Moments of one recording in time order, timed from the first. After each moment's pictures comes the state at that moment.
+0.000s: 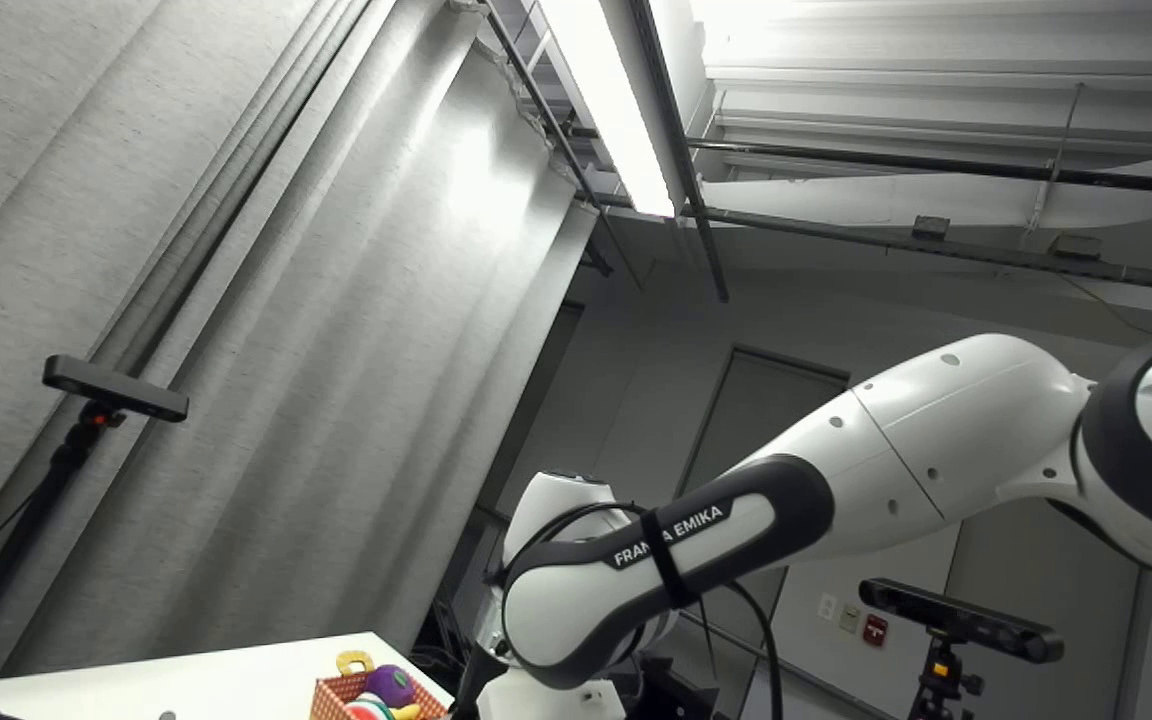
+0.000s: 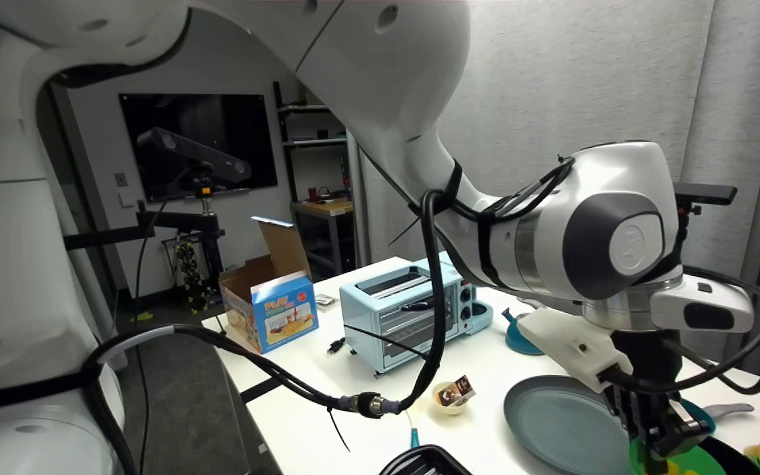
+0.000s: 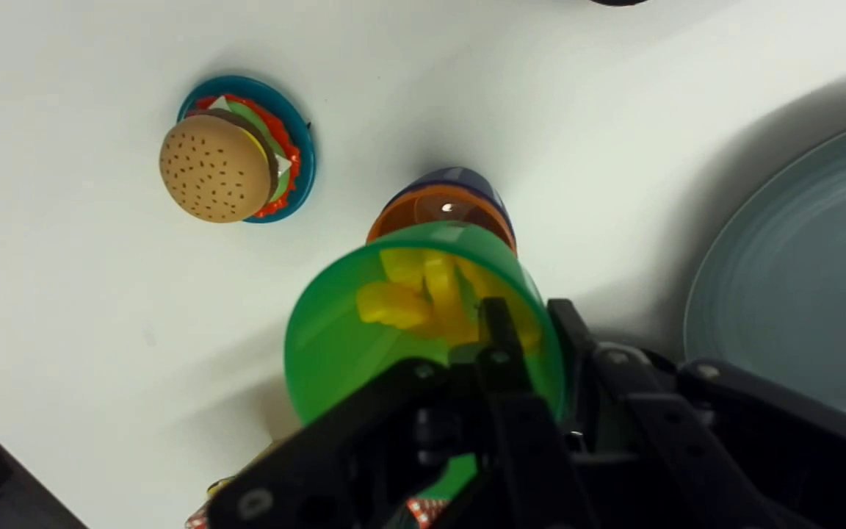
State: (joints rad) arm -0.09 0.08 -0.19 -2.28 -0.26 2.44 0.42
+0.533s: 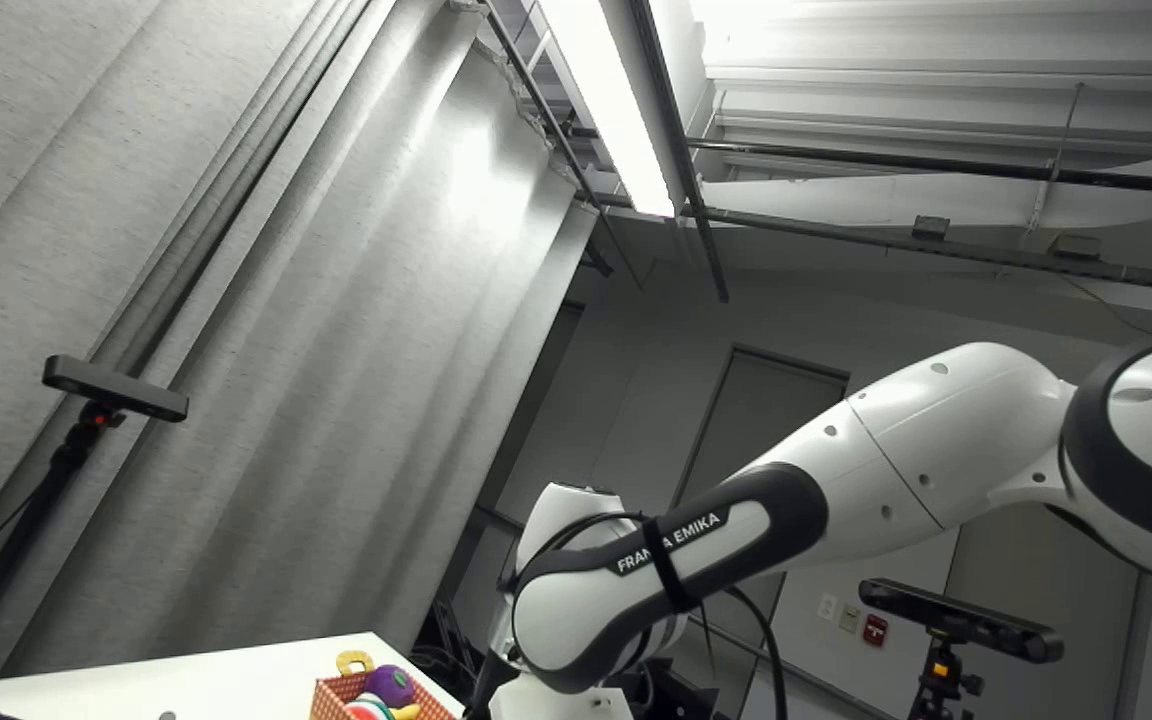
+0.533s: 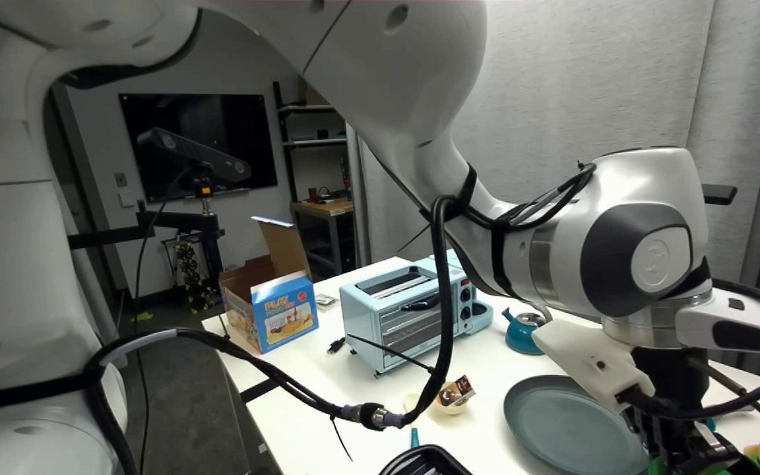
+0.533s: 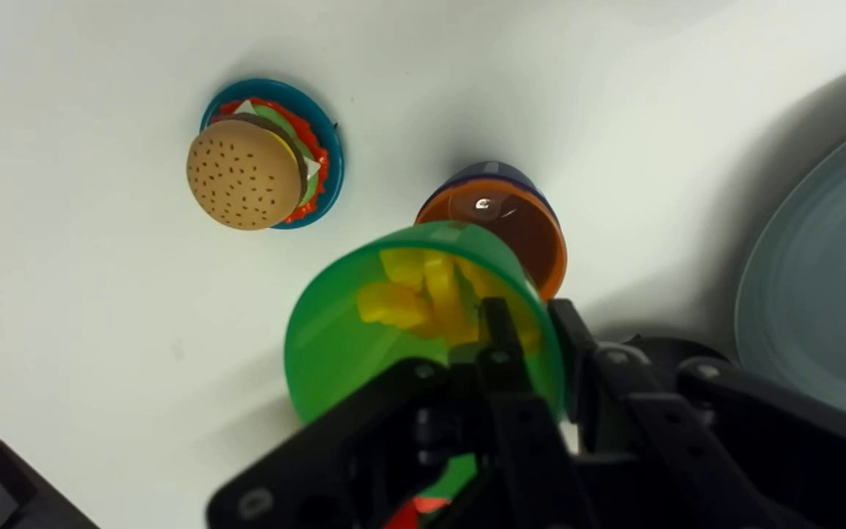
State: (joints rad) arm -0.13 0.09 -0.20 -2.28 -0.25 2.46 0.42
